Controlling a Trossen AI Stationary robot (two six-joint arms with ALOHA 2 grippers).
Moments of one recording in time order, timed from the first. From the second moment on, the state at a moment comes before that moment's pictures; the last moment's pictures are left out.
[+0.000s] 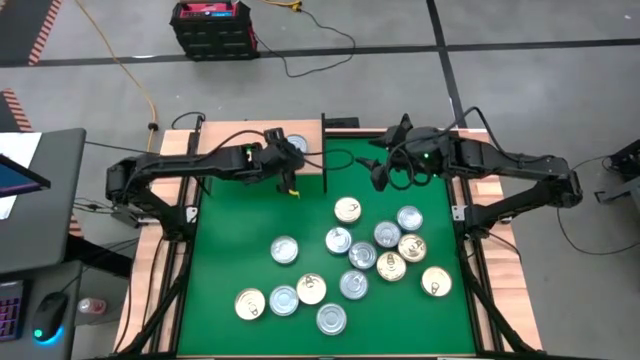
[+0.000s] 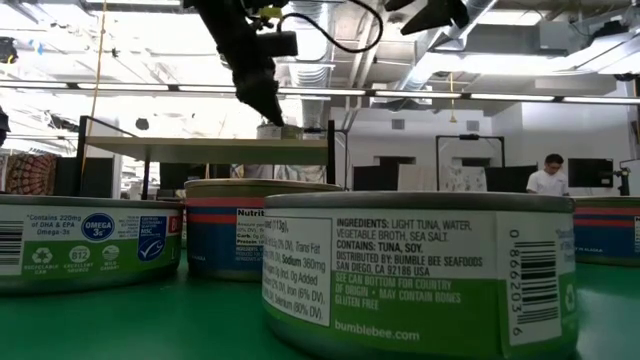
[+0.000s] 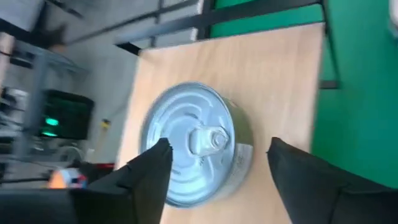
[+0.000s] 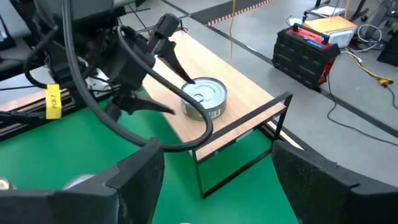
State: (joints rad) left arm 0.24 1.49 1.27 -0.57 -0.54 0.38; right arm -0.12 1.19 1.29 -0.55 0.37 0.25
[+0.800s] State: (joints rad) left arm -0.01 1.21 1.09 -0.28 -0.36 -0.23; right arm -0.30 1.25 0.95 -0.69 -0.11 0.43
